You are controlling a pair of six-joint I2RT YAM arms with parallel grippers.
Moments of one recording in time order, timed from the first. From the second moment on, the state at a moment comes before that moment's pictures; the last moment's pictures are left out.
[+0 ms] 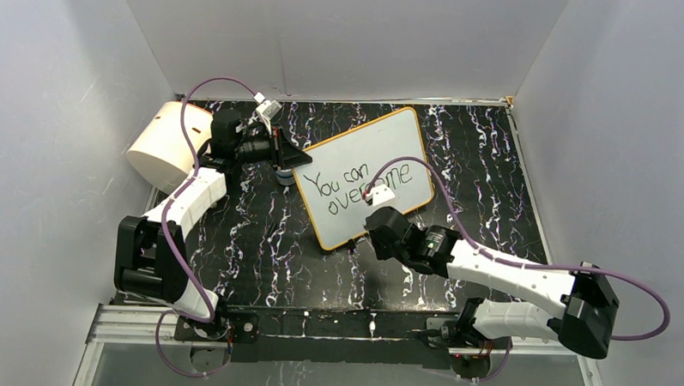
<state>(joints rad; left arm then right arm) -0.18 1.50 1.03 0.09 1.00 -0.27 1.09 1.13 0.80 -0.53 0.39 0.44</state>
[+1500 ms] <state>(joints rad) -0.18 1.50 1.03 0.09 1.00 -0.27 1.10 1.30 0.80 -0.38 0.41 0.42</state>
